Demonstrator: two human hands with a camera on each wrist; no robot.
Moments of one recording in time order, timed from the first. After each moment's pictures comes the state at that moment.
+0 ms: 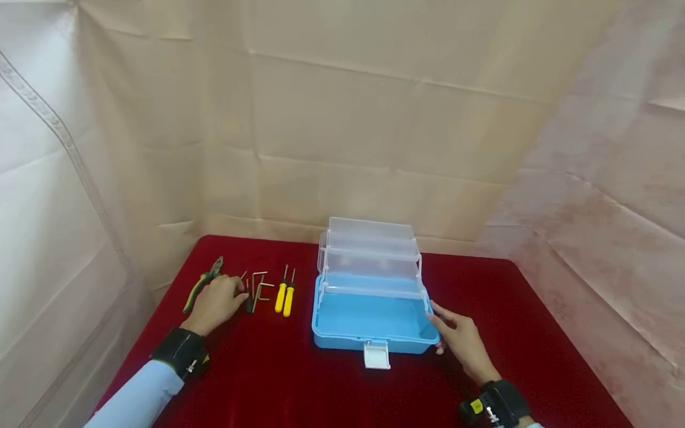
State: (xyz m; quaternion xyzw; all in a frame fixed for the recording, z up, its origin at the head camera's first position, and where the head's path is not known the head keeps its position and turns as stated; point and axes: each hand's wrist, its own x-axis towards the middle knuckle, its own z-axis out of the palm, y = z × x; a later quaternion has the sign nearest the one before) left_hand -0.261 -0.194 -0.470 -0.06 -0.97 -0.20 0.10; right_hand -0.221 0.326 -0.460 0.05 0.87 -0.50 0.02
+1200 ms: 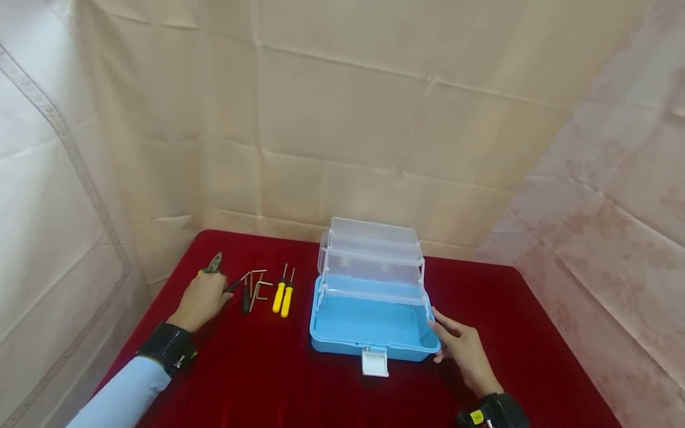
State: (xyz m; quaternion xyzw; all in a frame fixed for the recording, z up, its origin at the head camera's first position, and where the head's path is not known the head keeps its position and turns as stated) left_hand -0.249 -0.205 -0.468 -0.08 -0.98 -0.15 0.10; right_hand -0.201 0.336 -0.467 0.10 0.82 -0.56 0.04
